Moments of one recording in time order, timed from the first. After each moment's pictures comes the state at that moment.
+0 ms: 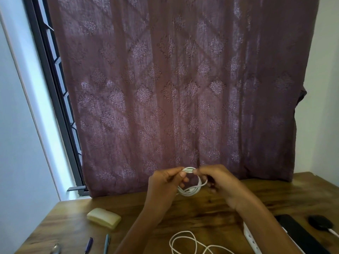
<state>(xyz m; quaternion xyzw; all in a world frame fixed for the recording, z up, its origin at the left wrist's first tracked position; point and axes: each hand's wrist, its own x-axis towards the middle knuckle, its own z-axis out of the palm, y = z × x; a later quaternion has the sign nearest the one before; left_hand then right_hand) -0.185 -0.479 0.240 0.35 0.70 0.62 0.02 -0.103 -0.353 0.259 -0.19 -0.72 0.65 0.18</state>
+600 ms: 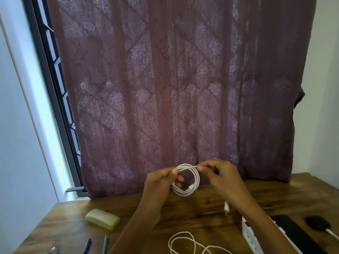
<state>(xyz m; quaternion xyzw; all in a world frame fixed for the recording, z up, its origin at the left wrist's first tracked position) -0.184 -0.485 0.242 0.29 0.67 0.68 0.10 -0.095 -0.343 0.252 -0.12 -0.83 0.41 0.35</state>
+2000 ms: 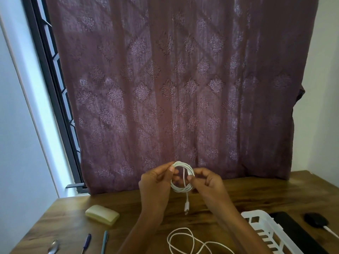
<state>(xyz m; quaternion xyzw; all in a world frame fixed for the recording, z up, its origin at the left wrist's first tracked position) -0.174 -0.484 0.234 0.25 0.66 0.71 -0.02 -0.099 -0.379 0.227 -0.08 -0.68 0.67 0.30</state>
